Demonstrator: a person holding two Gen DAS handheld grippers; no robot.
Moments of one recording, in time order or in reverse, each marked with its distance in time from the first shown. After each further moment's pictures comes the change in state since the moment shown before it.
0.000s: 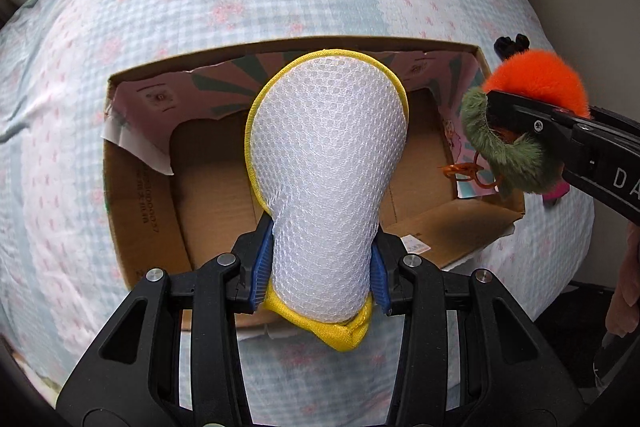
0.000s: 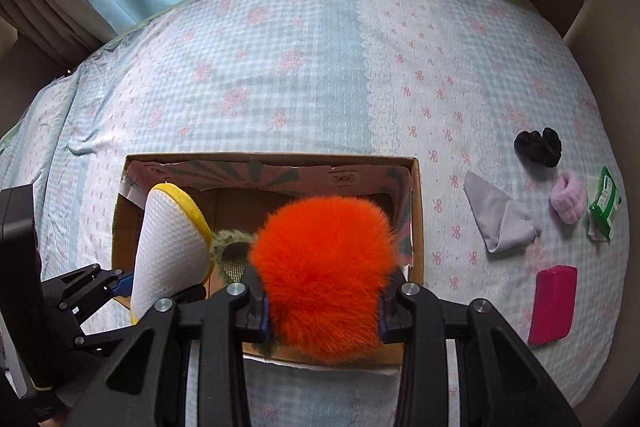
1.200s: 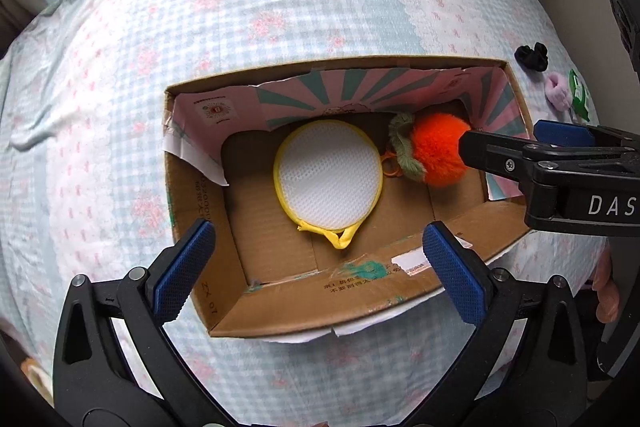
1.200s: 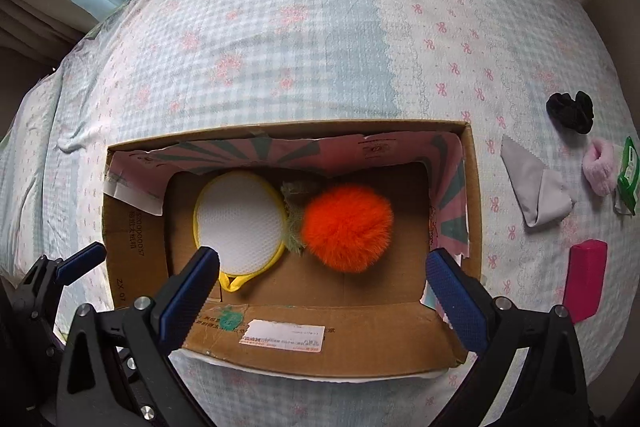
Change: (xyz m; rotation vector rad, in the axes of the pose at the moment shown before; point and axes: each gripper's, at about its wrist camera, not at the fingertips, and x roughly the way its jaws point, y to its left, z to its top) left arm -0.029 0.032 -0.002 0.002 -0.059 0.074; right arm 0.026 0.019 0.008 0.054 0.120 0.017
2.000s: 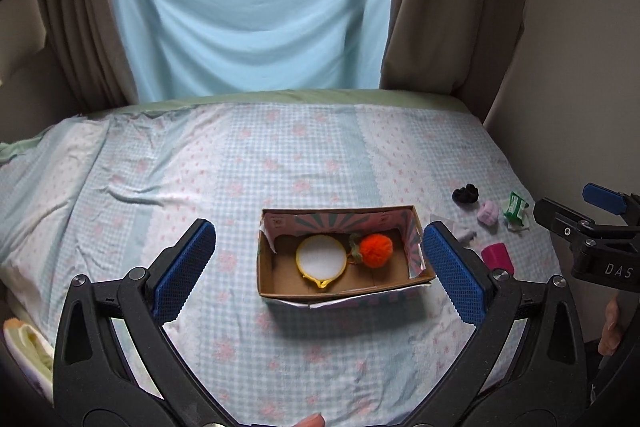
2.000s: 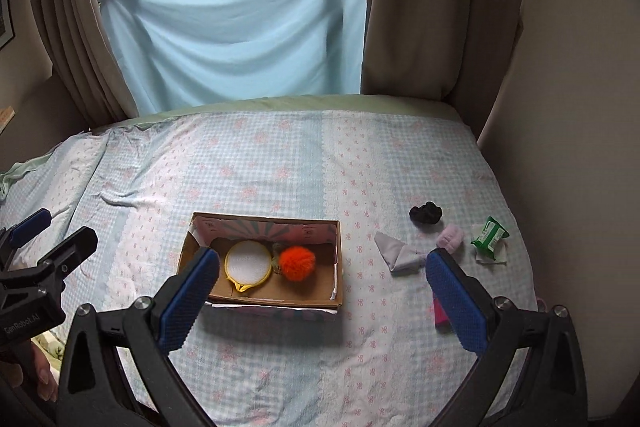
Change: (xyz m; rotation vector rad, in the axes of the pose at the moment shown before) left arm -0.302 -0.065 -0.094 -0.081 -0.570 0.101; right arm -0.294 -0.007 -0.138 -0.066 -0.545 -0.125
